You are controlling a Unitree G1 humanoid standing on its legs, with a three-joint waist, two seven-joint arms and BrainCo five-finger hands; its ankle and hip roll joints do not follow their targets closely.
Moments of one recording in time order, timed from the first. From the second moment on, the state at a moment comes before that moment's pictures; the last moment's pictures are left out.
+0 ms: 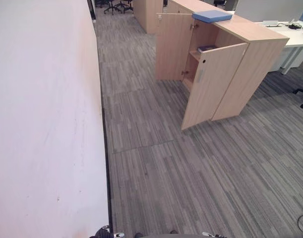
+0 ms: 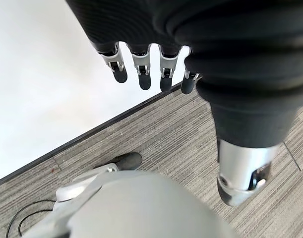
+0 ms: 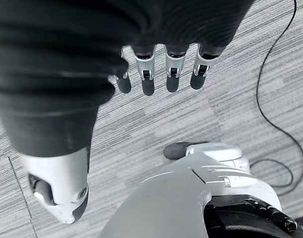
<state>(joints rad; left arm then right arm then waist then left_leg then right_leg) 0.02 0.23 -0.24 1.25 -0.01 -0.05 0.07 0.01 -0.22 0.12 1.34 0.30 0.00 0.04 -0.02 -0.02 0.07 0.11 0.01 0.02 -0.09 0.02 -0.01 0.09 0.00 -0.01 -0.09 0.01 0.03</state>
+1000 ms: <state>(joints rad) 0.00 0.24 -0.24 1.25 -0.01 -0.05 0.07 -0.01 -0.23 0.13 1.34 0.30 0.01 0.04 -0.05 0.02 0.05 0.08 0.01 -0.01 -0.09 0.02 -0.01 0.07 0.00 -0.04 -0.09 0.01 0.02</state>
